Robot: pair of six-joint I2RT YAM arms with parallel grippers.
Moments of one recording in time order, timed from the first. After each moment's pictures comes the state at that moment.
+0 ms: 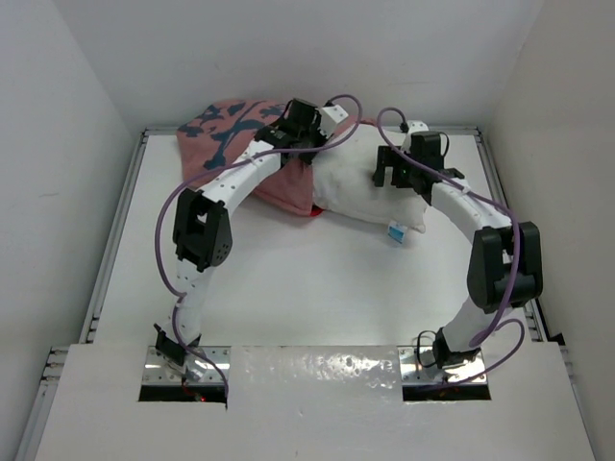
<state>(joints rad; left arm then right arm) -0.51 2.23 2.14 -0.56 0.02 0.34 0.15 1.69 1.21 -0.18 -0.03 0.13</state>
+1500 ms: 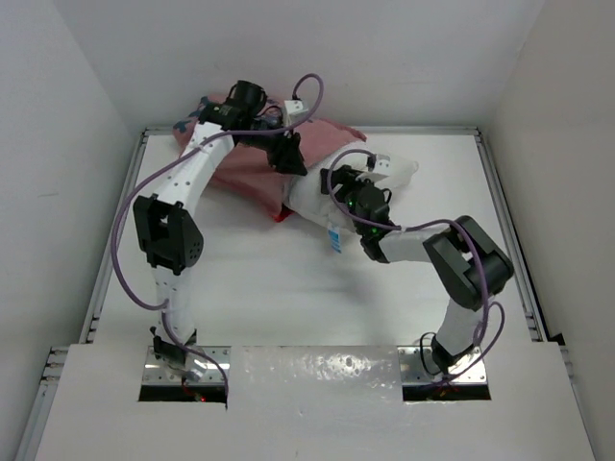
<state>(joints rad) -0.33 2.06 2.15 -1.02 0.96 0.62 0.57 1.82 0.78 1.07 0.38 0.57</state>
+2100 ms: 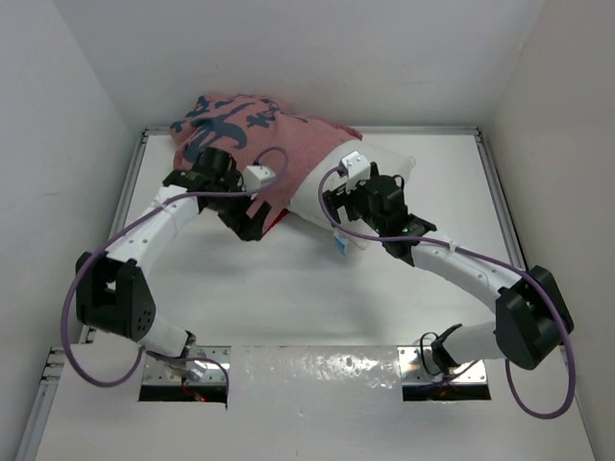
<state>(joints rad) -0.26 1.49 1.33 -0.89 0.45 0.48 0.60 1.37 0.84 0.23 0.10 -0.08</state>
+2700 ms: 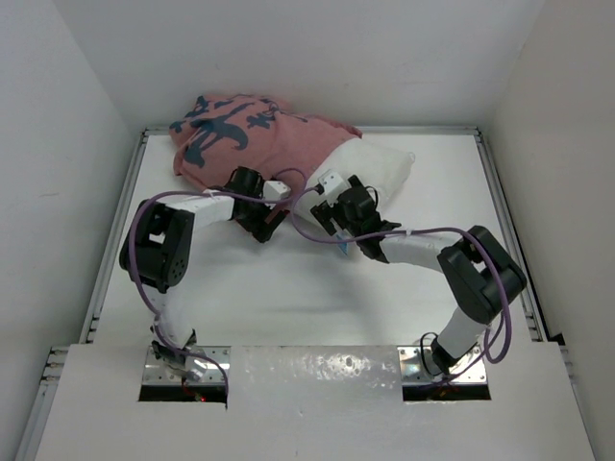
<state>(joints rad) -0.32 1.87 1.15 -0.37 0.15 0.42 0.62 1.68 0.81 0.41 0.25 -0.32</state>
